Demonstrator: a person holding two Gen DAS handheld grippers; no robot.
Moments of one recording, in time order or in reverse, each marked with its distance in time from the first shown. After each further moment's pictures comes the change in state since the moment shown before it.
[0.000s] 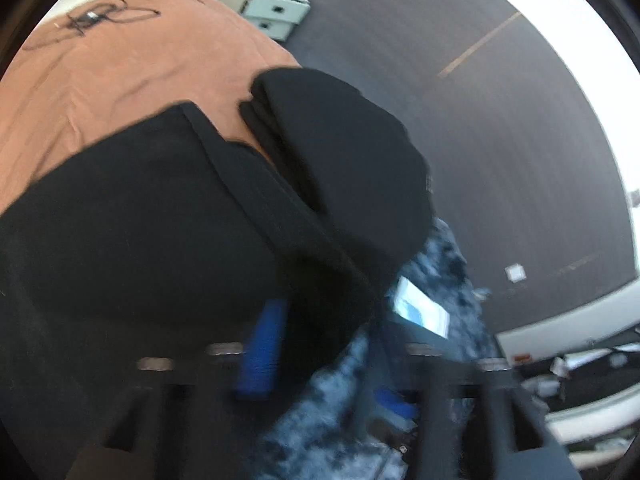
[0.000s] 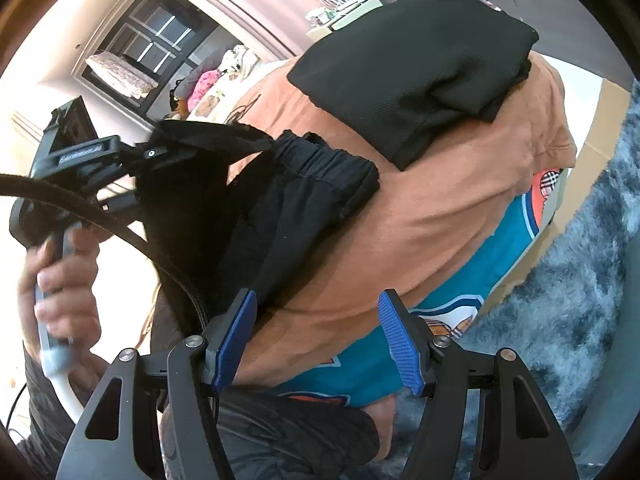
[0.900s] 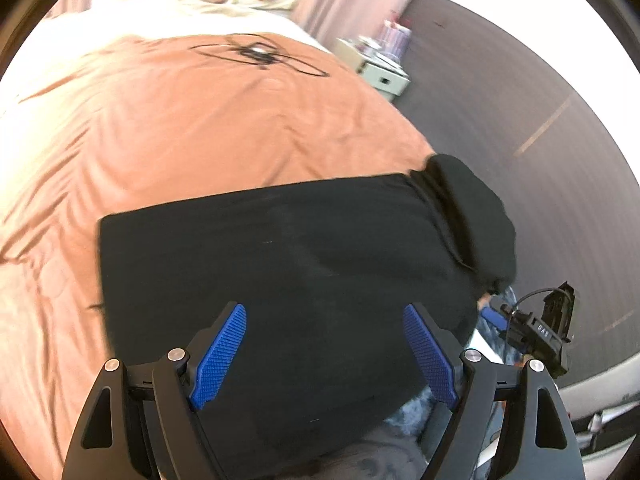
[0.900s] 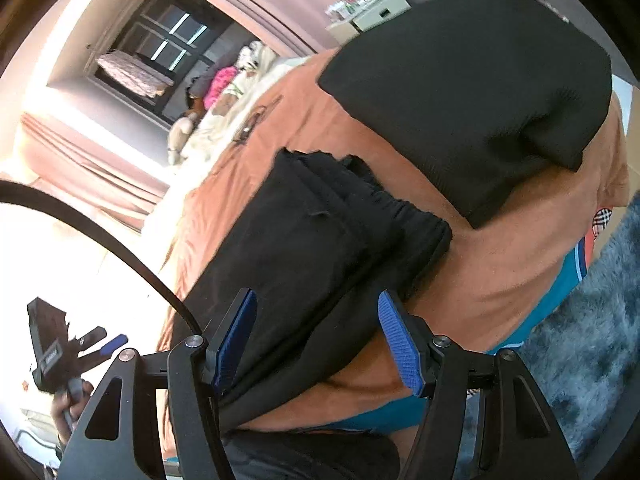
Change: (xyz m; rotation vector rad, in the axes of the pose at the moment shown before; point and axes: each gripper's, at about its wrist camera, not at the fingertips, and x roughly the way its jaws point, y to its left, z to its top) left arm -0.172 0.165 -0.092 -0.175 -0.262 0.286; right arm 0.074 0.007 0.057 0.014 0.027 0.051
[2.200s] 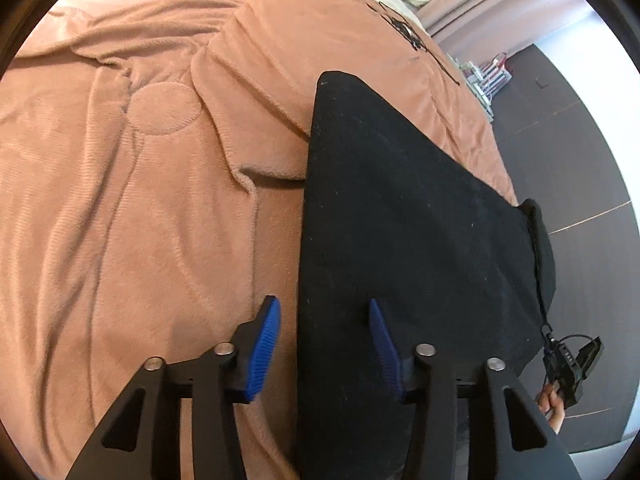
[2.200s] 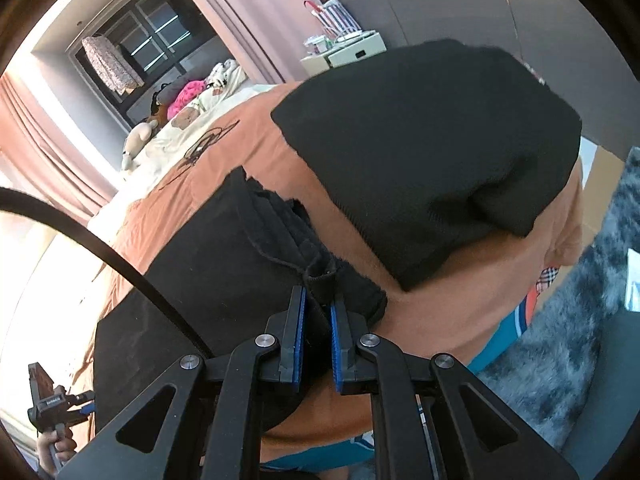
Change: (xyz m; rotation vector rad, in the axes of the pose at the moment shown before) left arm 0.028 0.176 -0.081 -0.390 0.069 -0.038; right arm -0.011 0.053 -0.014 -0.157 -0.136 -0.200
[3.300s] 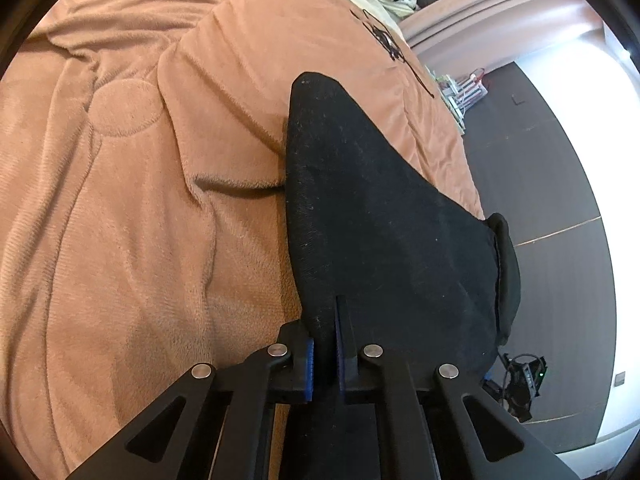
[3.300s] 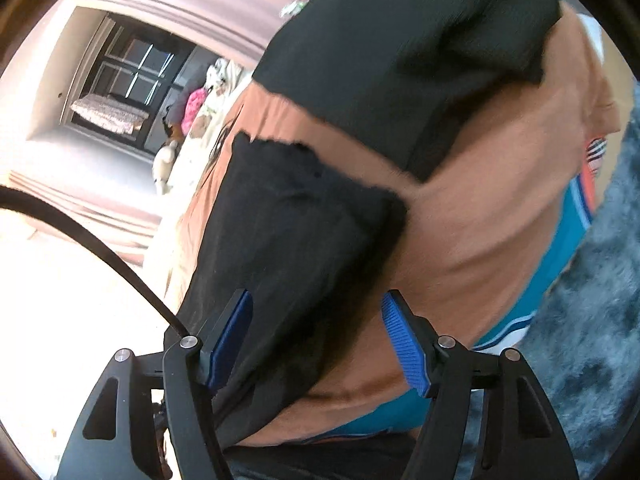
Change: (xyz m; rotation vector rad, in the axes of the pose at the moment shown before) left arm -0.008 0.001 0.007 -0.044 -0.011 -0.144; right arm 0.022 -0.050 -0.021 0.298 0.168 0.257
